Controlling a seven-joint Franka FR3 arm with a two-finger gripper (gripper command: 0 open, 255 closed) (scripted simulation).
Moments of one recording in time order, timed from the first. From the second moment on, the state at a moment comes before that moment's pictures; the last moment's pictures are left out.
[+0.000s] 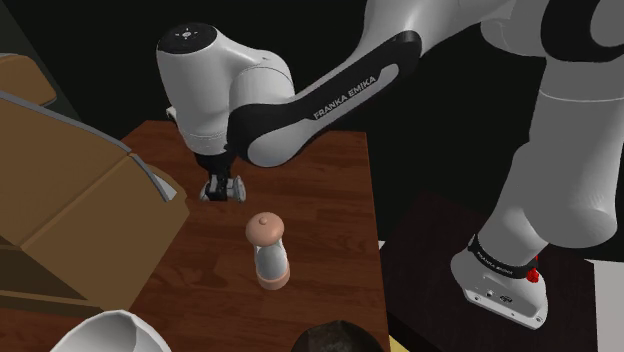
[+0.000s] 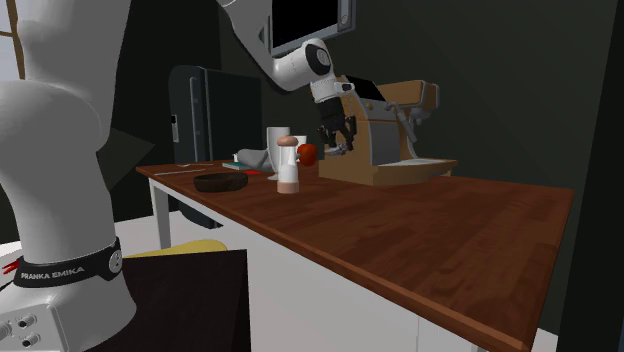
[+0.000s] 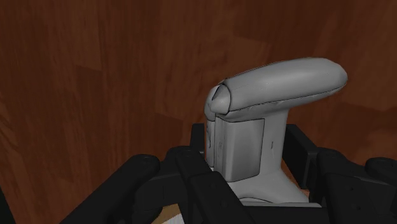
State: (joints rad) arm 0.29 0.28 0.41 -1.79 -0.45 2.17 0.15
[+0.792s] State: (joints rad) arm 0.38 0.01 0.51 -2.10 -0.36 2.19 0.34
